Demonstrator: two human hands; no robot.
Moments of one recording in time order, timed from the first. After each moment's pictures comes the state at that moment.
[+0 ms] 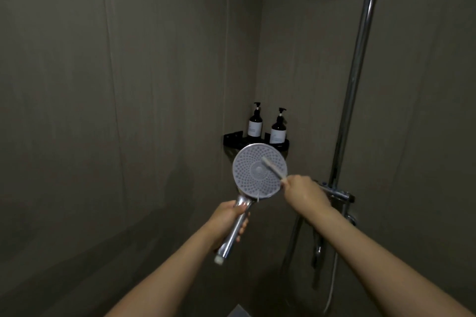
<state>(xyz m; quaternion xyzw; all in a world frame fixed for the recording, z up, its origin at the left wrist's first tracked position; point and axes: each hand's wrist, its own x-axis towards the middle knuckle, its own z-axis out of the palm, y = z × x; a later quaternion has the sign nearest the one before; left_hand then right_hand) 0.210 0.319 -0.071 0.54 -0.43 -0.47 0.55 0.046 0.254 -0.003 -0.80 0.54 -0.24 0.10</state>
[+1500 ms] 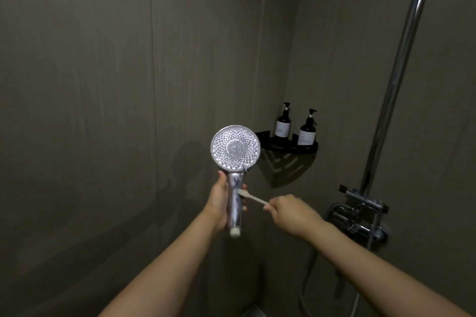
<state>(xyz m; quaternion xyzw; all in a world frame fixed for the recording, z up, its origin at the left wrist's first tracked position) 0.258 0.333 -0.050 0.41 -0.26 -0.51 0.70 0.094 0.291 -0.023 -0.93 0.36 -0.09 0.04</state>
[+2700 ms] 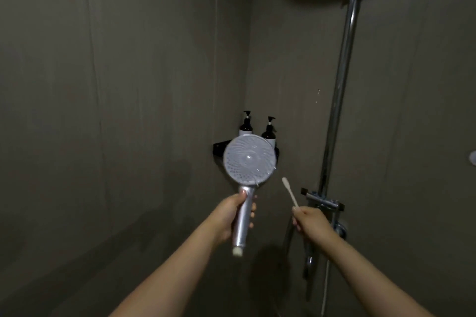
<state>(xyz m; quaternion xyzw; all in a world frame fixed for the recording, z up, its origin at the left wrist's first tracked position) 0.178 0.289 -0.031 0.46 -0.36 -0.57 0.57 -0.010 0.226 -0.046 -0.70 0.51 -0.35 0.37</state>
